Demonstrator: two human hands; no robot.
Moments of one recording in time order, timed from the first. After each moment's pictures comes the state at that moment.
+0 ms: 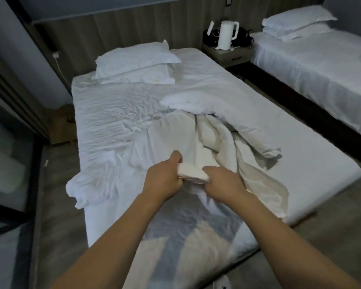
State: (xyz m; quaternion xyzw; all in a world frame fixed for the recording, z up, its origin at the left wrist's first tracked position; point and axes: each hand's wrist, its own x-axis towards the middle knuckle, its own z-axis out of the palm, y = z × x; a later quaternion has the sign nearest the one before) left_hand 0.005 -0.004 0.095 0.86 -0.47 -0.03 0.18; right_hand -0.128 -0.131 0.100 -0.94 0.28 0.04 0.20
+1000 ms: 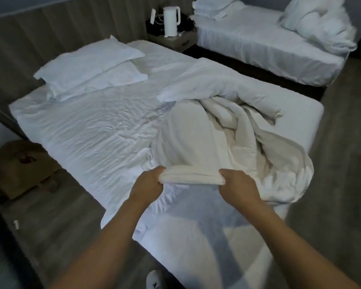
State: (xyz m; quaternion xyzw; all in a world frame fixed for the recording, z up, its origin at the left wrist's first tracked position) left_hand 0.345 0.175 0.028 0.76 -0.59 -0.21 0.17; right_hand 0.094 0.115 0.086 -0.79 0.58 0.01 0.22
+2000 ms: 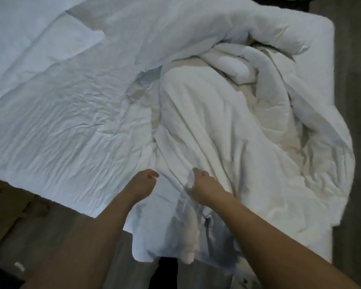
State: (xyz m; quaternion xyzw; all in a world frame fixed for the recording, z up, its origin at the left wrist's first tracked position) left_hand 0.556 0.061 -0.126 0.72 -0.48 -0.50 0.02; right_hand 0.336 0.068 -0.121 -0.63 0.65 0.11 0.42
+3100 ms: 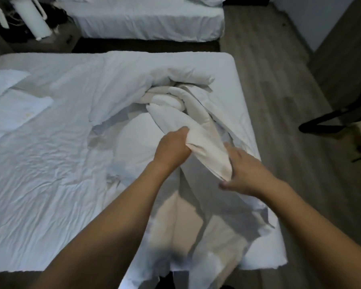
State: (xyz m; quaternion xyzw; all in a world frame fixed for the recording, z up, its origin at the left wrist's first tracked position) left_hand 0.315 0.004 0.076 0.50 -0.83 -0.22 0.14; right_hand 0.128 0.120 0.077 -0.61 0.76 0.07 0.22
